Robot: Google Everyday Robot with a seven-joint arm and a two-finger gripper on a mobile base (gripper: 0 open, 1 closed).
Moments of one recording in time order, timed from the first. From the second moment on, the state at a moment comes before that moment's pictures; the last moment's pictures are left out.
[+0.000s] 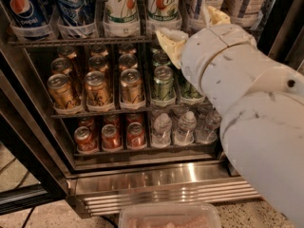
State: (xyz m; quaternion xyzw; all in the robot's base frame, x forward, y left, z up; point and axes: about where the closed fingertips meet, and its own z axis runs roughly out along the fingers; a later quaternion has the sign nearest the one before) arm 0.500 -0.067 1.067 -0.22 0.67 -0.04 0.71
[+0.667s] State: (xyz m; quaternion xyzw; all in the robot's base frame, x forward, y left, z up) arm 0.500 -0.067 1.067 -0.21 0.67 -0.04 0.71
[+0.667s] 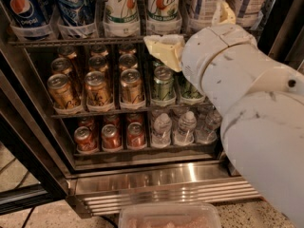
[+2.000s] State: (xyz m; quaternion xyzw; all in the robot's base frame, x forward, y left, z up) arm 0.516 -0.044 1.061 -0.14 0.65 0.00 0.75
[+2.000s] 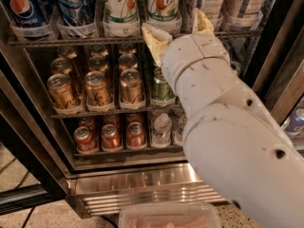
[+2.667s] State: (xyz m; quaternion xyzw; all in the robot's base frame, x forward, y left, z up) arm 0.541 -0.043 1.062 -0.12 0.63 -0.02 0.77
